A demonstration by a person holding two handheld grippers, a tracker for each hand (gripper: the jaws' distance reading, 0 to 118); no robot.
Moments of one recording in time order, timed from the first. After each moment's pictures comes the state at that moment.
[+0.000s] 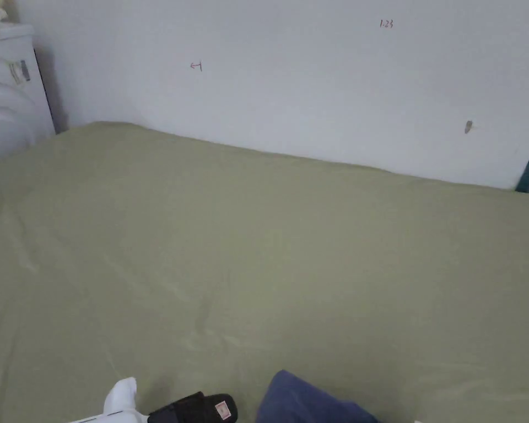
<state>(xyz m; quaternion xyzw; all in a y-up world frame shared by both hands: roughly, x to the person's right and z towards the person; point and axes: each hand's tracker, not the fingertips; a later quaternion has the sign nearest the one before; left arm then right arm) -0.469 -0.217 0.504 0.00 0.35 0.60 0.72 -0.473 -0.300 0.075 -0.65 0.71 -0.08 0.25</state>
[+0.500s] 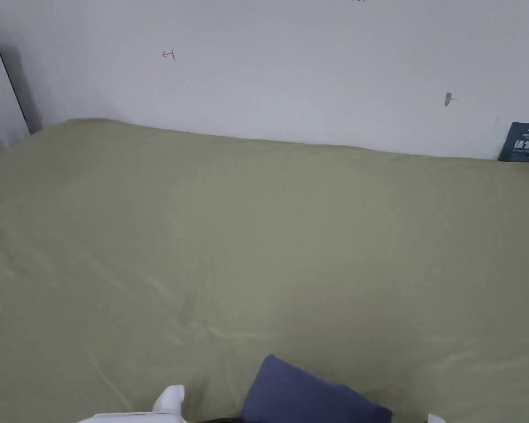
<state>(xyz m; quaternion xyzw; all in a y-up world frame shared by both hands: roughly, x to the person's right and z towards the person) -0.491 -0.243 0.473 -0.09 0.27 0.65 0.70 -0.449 -0.296 0.059 -0.64 0.71 -0.08 0.28</state>
